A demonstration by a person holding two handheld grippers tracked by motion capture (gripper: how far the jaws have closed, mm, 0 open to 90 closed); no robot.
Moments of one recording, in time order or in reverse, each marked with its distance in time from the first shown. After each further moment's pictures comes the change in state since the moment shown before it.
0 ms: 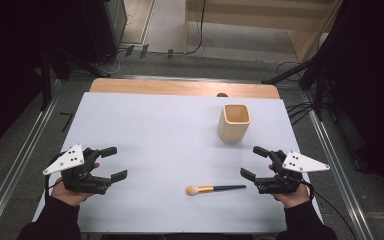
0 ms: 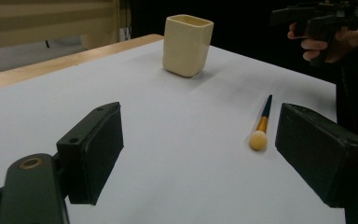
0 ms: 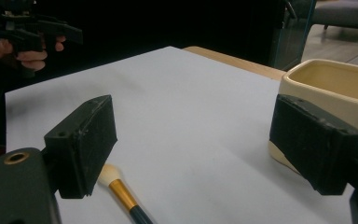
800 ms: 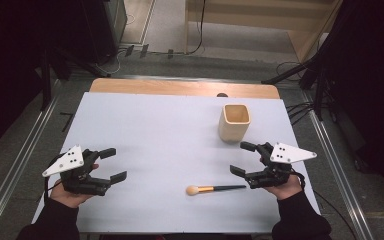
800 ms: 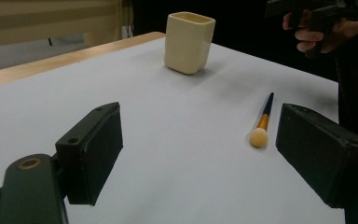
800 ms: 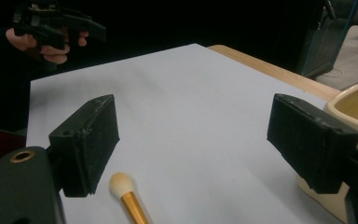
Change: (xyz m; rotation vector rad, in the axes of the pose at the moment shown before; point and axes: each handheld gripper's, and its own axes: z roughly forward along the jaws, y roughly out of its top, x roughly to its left) left arm -0.003 -0.003 -0.003 0.016 0.014 -0.001; right arm 0.000 0.022 0.029 0.032 0.117 -0.062
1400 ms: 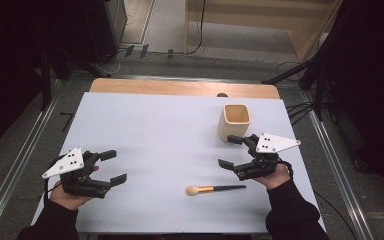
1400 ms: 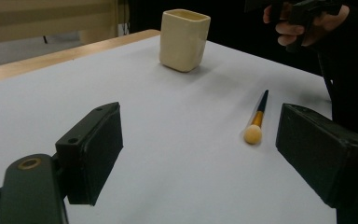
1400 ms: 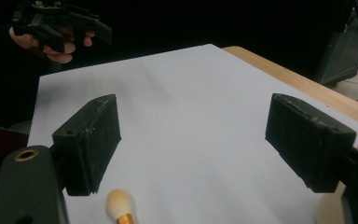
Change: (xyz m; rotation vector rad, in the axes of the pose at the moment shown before) left arm -0.003 -0.001 0.000 0.005 -0.012 -0.003; right arm -0.006 0.016 0.031 0.031 0.071 -0.045
